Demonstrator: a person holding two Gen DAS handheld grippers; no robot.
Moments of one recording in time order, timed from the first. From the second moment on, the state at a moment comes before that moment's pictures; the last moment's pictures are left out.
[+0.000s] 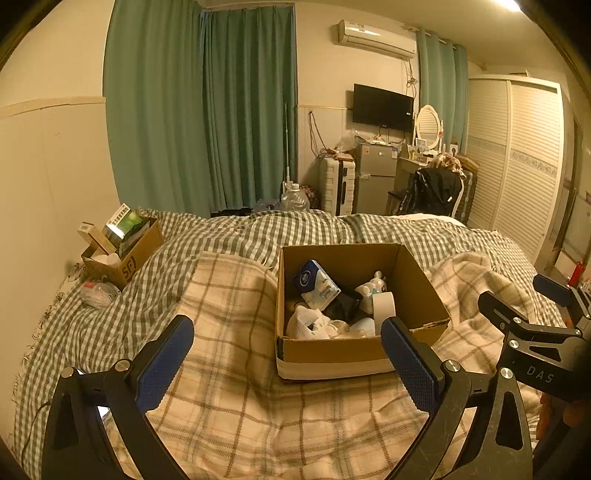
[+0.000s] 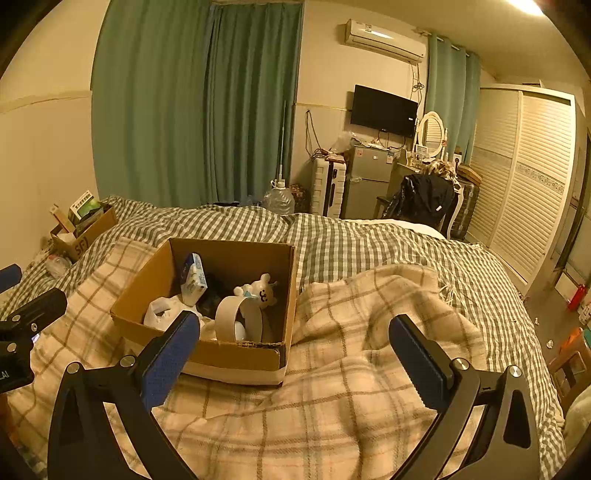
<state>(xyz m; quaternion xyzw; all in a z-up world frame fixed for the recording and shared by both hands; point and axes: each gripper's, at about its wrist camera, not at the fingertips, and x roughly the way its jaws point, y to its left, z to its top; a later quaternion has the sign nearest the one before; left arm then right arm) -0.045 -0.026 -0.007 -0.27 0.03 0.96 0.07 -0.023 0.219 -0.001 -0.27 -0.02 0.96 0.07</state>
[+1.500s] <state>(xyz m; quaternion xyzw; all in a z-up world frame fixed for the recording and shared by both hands) -0.044 -0.026 -0.008 -0.27 0.03 0.96 0.07 -0.023 0.204 -0.009 -0.27 -0.04 0.96 0.07</state>
